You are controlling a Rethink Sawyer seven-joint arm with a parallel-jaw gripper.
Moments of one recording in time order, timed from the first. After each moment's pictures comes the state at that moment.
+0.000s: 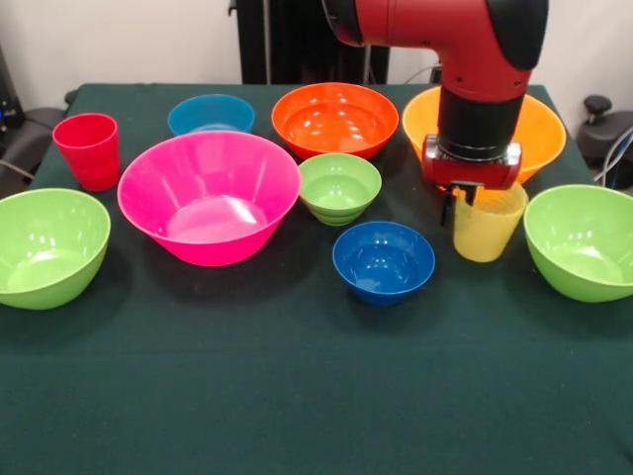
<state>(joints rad) -0.01 -0.39 -0.02 1.62 0.19 0.30 1.77</state>
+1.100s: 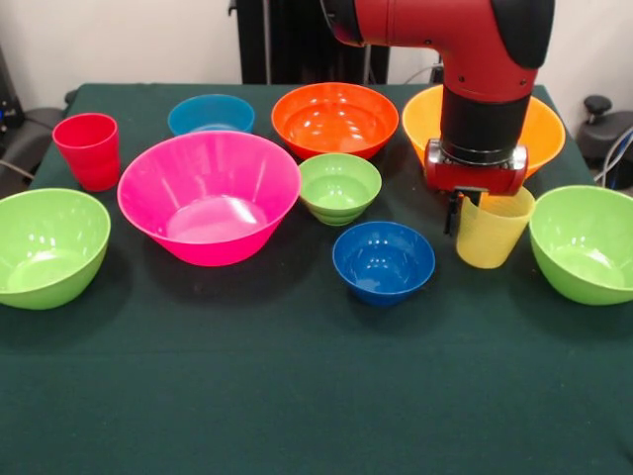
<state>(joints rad) -0.02 -0.39 -0.02 1.57 0.19 0.33 1.77</state>
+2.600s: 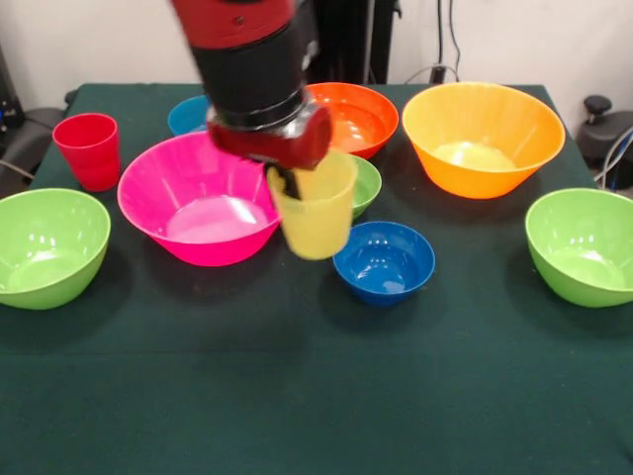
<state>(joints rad) -0.39 -0.47 0.05 1.38 0.21 0.75 1.77</state>
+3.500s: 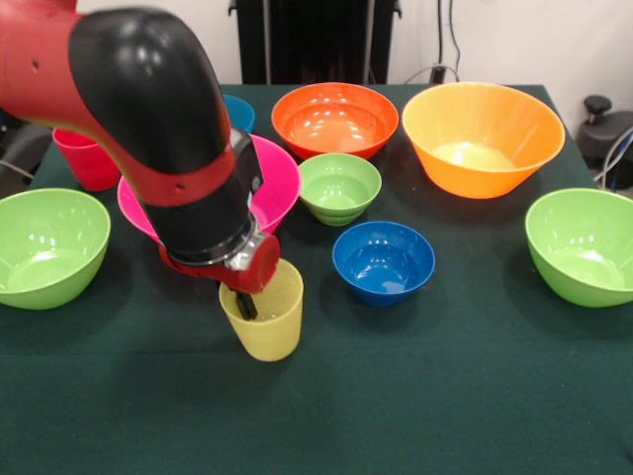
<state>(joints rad) -0.41 -0.16 0.05 0.99 0.14 0.85 1.77</state>
